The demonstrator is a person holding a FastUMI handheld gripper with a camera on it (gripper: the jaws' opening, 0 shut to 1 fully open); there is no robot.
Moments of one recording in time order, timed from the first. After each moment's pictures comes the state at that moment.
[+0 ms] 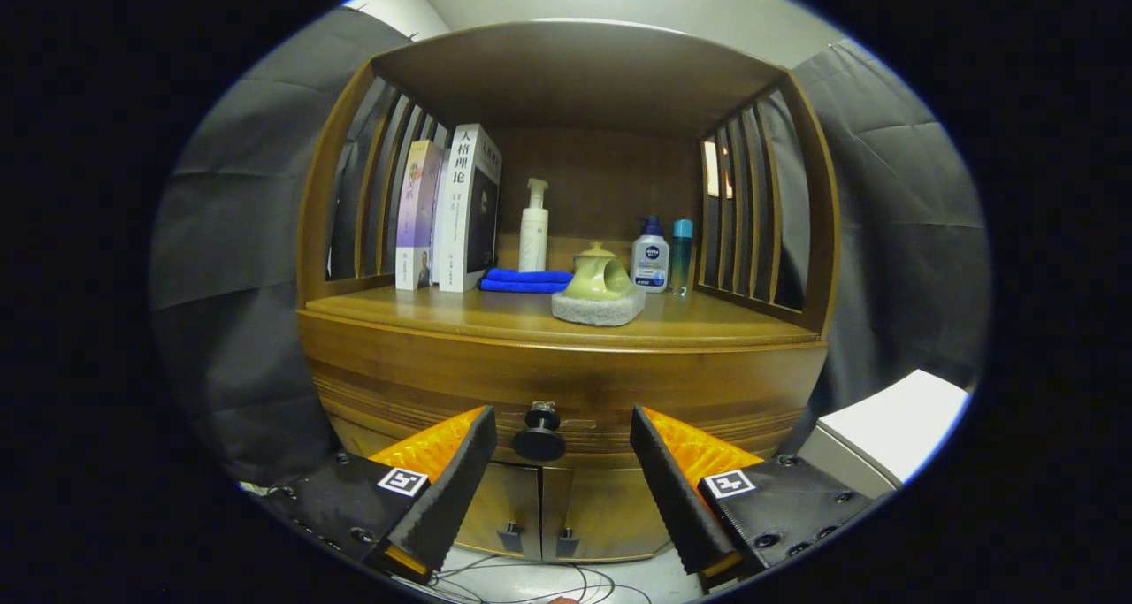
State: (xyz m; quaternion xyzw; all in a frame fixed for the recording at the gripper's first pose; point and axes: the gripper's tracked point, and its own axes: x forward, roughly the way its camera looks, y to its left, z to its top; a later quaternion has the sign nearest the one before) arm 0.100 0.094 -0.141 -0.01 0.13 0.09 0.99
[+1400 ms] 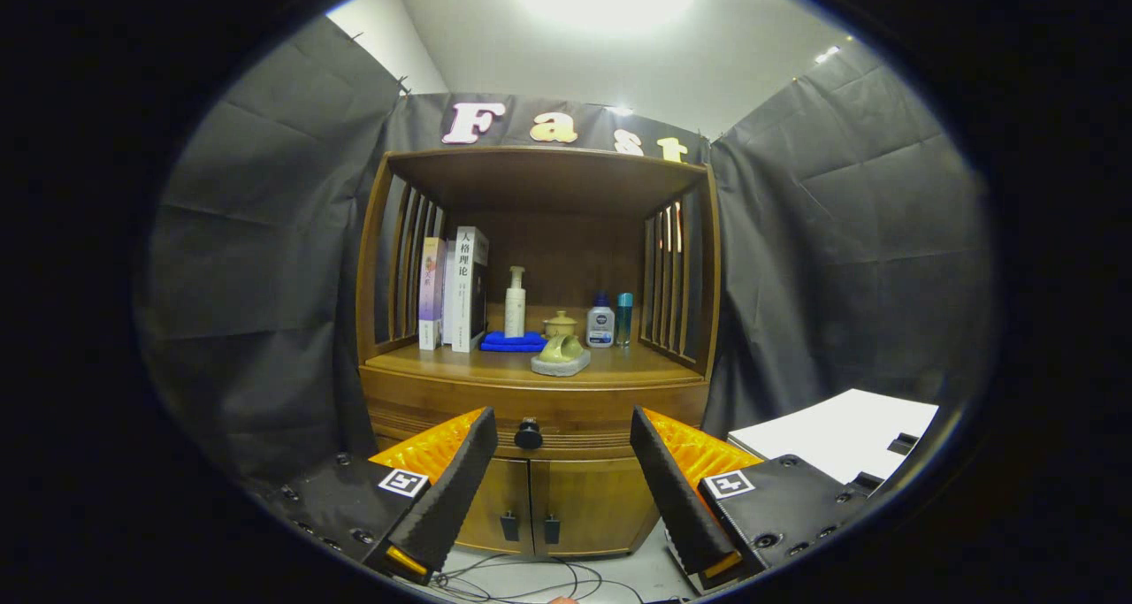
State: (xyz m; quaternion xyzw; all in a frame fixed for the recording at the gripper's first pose) arm -0.039 0.054 -0.046 -0.01 0.07 0.05 1.00
